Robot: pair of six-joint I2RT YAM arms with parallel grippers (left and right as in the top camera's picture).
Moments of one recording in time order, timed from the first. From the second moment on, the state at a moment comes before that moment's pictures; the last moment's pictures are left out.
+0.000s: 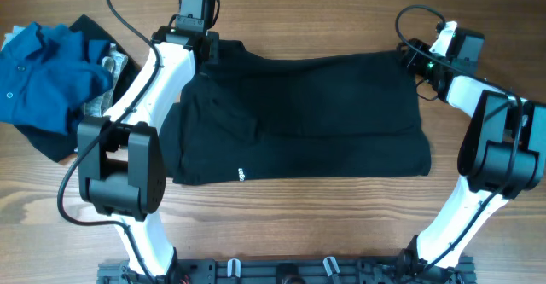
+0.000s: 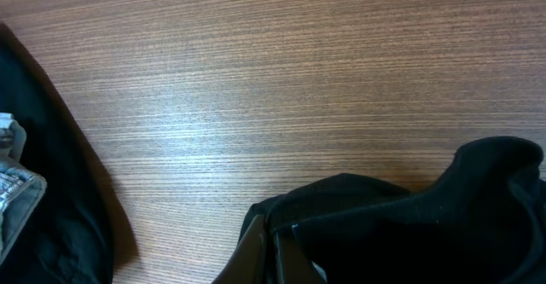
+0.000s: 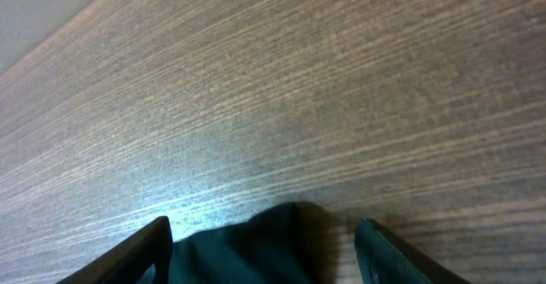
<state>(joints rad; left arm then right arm) -0.22 1.99 1.56 -0.60 -0.30 -0.12 -0.25 2.13 1.20 0.17 -0.36 0.28</state>
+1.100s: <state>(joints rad) -0.22 1.94 1.56 -0.76 -0.28 -0.13 -0.25 1.89 1.22 -0.26 -0.39 0.41</state>
